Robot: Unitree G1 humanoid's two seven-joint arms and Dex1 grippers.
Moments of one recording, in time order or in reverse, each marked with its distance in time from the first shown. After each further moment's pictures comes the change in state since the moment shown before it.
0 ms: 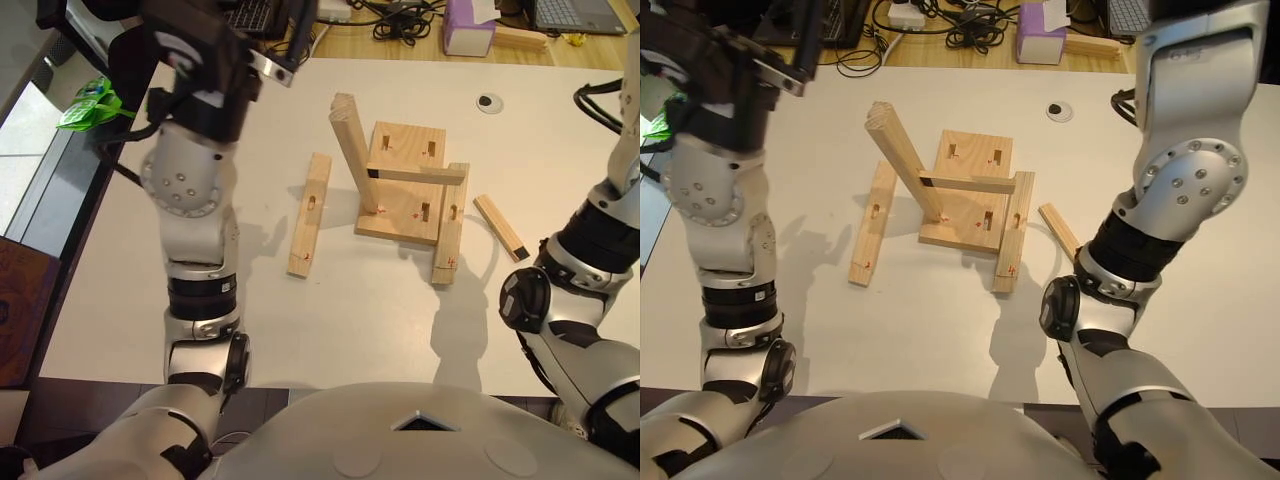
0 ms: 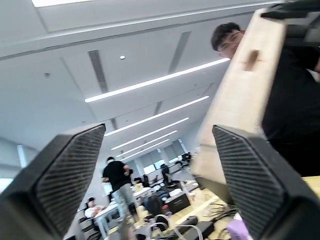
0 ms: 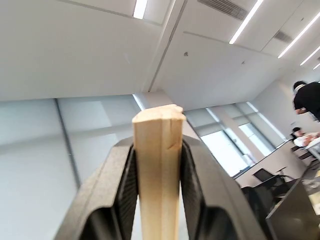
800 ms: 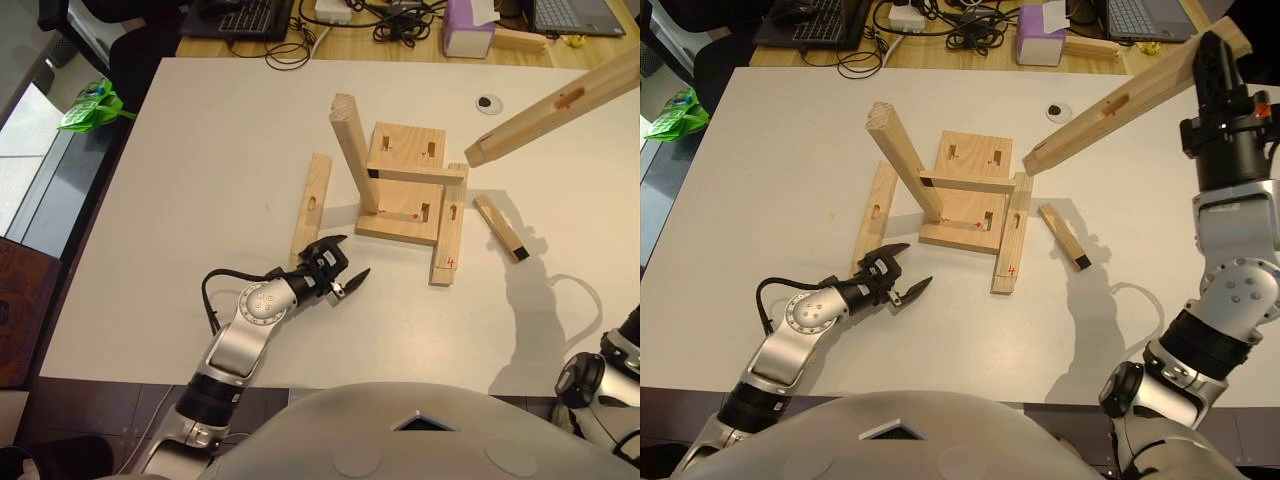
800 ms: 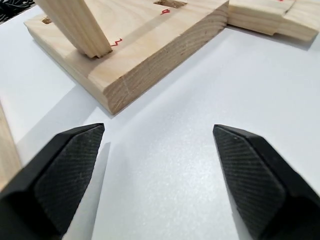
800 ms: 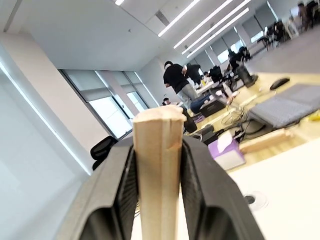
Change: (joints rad) left arm 0.537 0.087 -0.461 0.075 0.147 0.434 -0.249; right arm 0.500 -0.225 -0.193 0.037 -0.027 0.164 0.015
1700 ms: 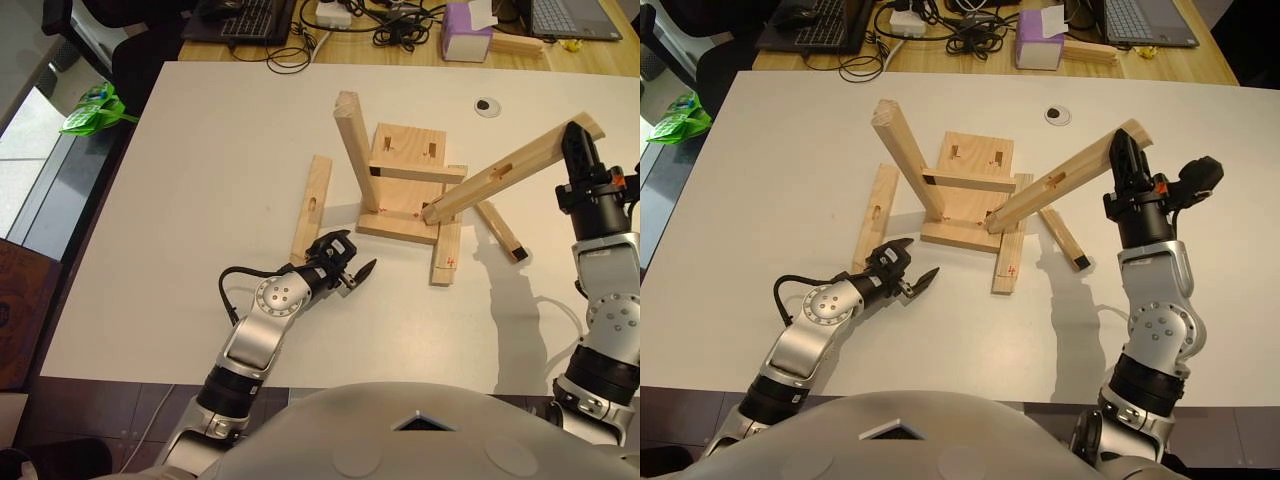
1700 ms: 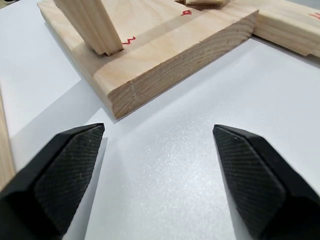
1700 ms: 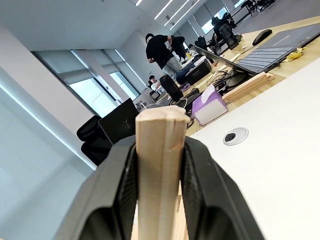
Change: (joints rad) left arm -0.040 -0.078 0.001 0.002 0.000 0.140 0.072; right arm 0.249 0.166 0.157 -0.072 -0.193 -0.139 0.053
